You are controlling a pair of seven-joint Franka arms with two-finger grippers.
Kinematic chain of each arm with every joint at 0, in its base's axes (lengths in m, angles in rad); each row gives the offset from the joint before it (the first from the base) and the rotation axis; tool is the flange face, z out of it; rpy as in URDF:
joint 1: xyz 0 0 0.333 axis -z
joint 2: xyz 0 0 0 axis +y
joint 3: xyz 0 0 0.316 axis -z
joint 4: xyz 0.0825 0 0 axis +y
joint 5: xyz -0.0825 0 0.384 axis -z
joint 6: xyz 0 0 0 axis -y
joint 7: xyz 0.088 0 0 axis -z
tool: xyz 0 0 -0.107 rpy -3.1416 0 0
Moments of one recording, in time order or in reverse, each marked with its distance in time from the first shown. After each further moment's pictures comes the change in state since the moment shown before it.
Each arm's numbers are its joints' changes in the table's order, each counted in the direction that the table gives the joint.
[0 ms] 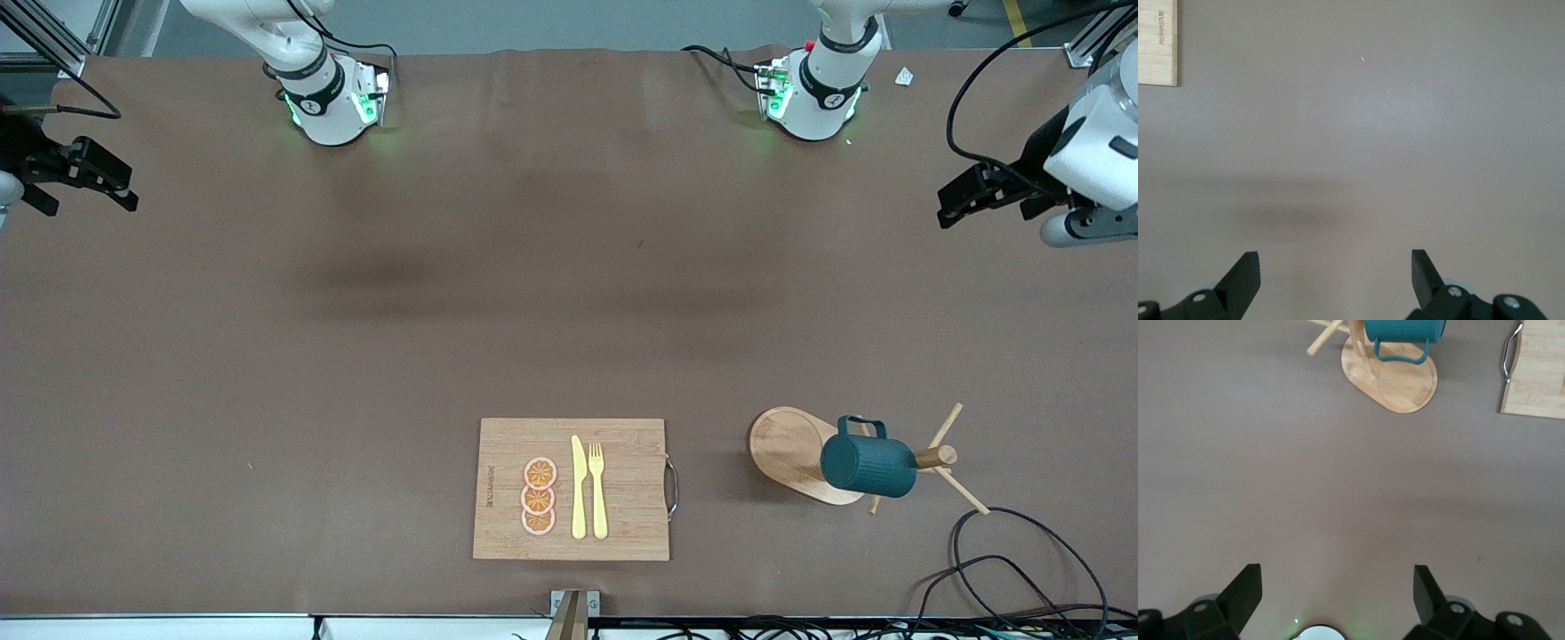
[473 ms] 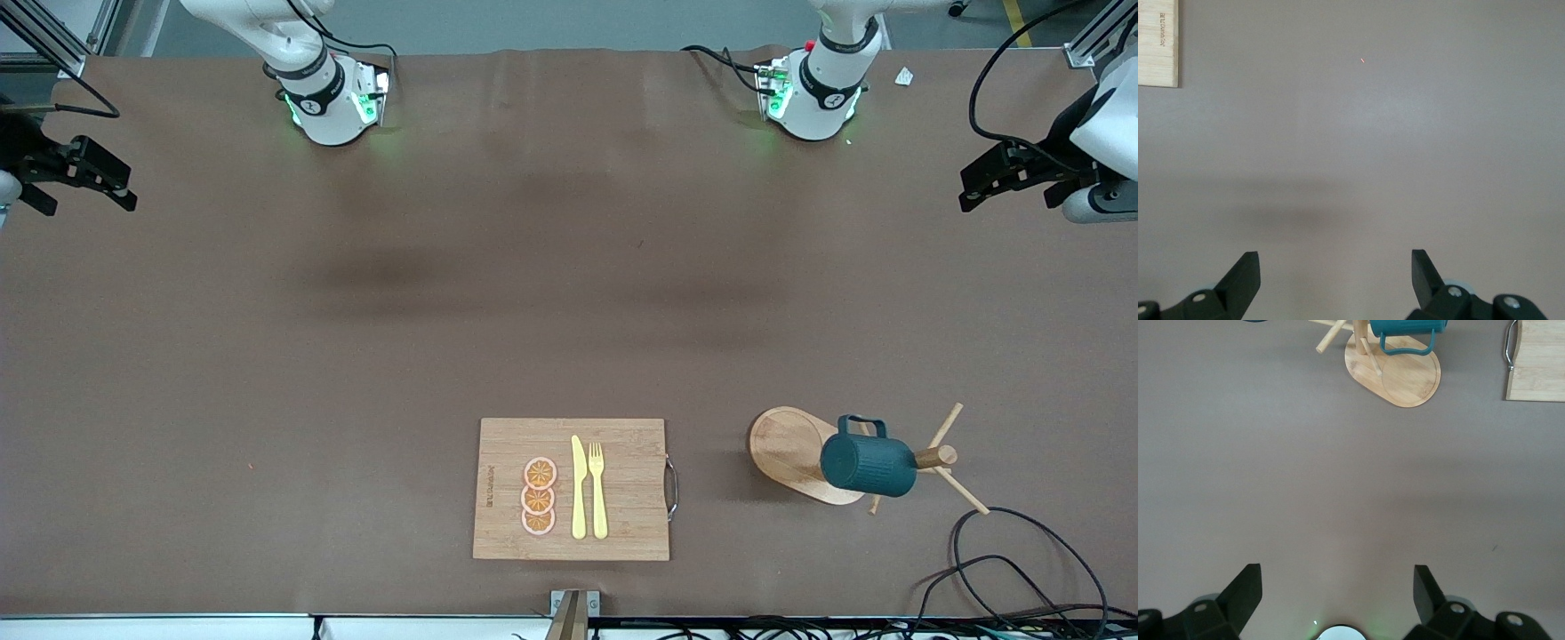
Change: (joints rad) left arm -0.029 -0.029 -0.002 0.025 0.000 0.004 0.097; right arm 0.000 0.000 -0.001 -0.004 0.000 0.000 0.000
